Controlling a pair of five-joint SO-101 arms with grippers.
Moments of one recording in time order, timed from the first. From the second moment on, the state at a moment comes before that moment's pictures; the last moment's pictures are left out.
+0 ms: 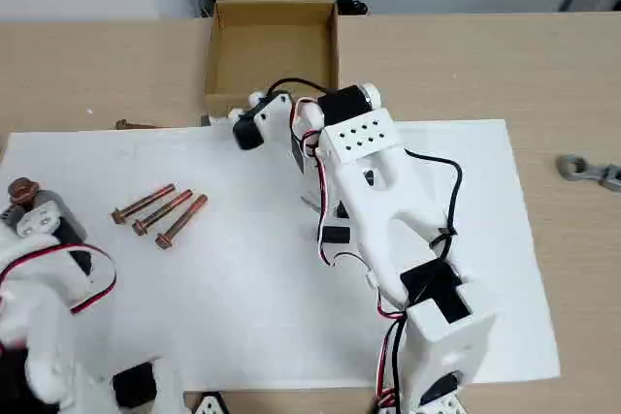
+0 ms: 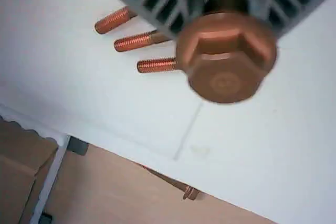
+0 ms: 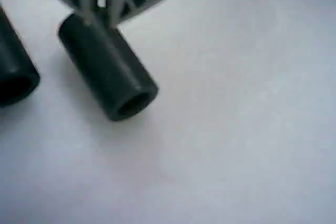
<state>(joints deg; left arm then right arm) -27.1 -54.6 2.6 99.9 11.6 -27.4 15.9 -15.4 95.6 31.5</state>
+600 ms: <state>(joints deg) -27.1 -56.4 8.7 99.9 11.6 -28.3 15.9 -5.5 95.6 45.1</state>
